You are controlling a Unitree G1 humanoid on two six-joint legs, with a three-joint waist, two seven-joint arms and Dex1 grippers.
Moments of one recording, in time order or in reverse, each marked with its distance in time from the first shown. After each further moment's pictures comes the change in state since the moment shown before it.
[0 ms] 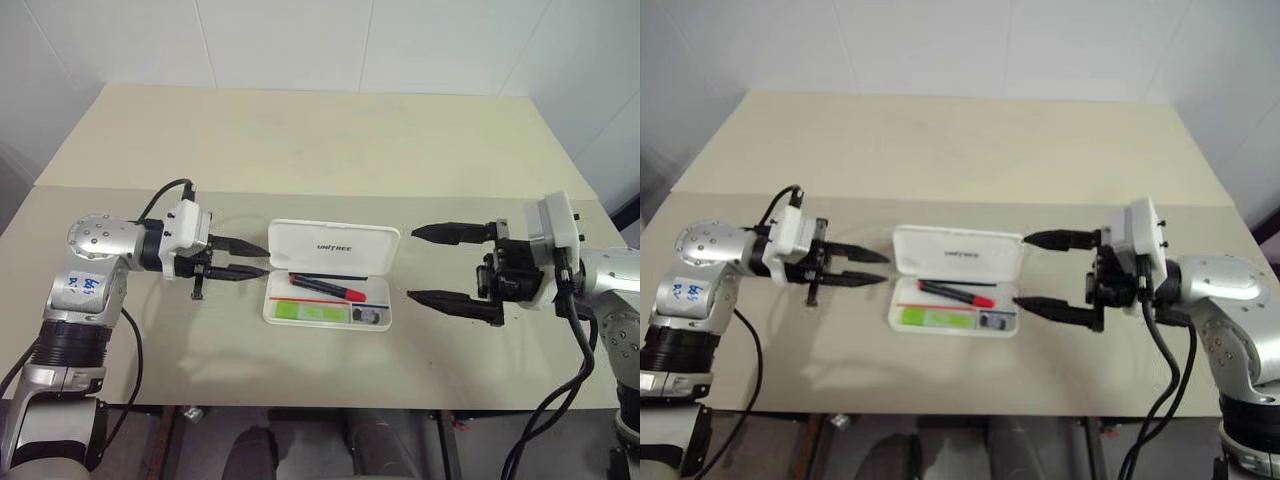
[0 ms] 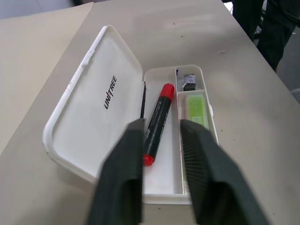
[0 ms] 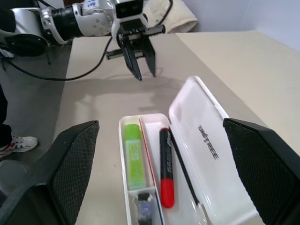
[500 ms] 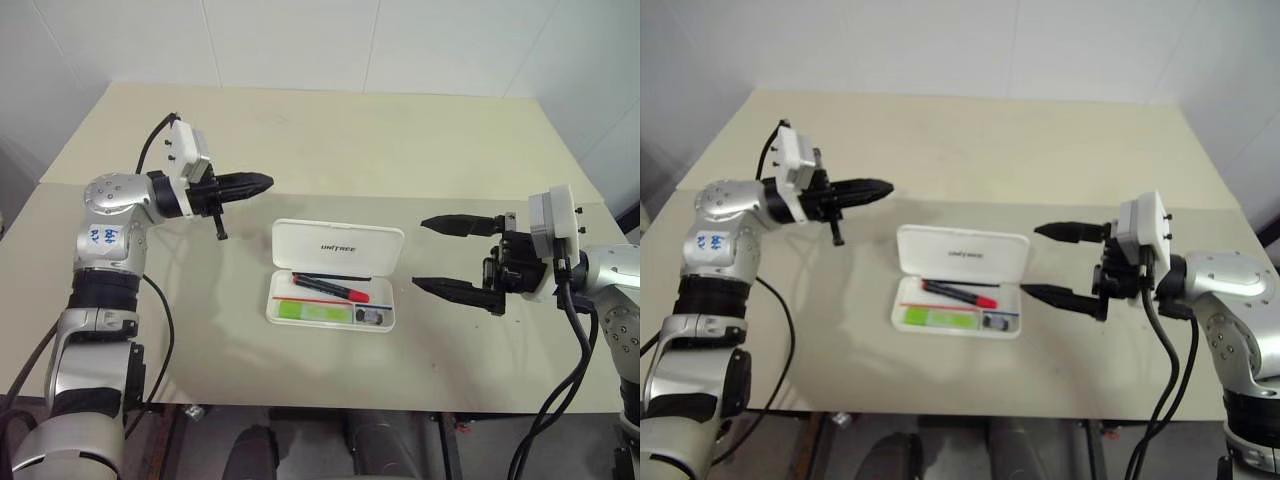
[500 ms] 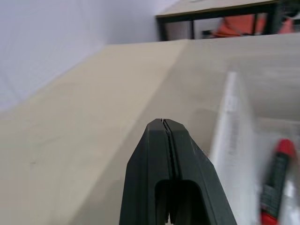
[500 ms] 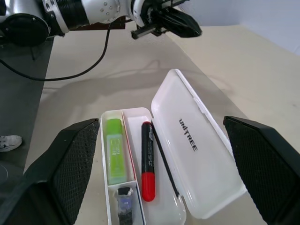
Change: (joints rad) left arm -0.285 -0.149 0.021 0.401 0.105 -0.059 0.243; right arm -0.010 -0.010 0.011 0.049 -0.027 -0.049 -0.038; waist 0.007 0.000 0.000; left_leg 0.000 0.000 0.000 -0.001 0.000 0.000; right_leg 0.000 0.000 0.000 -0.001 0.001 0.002
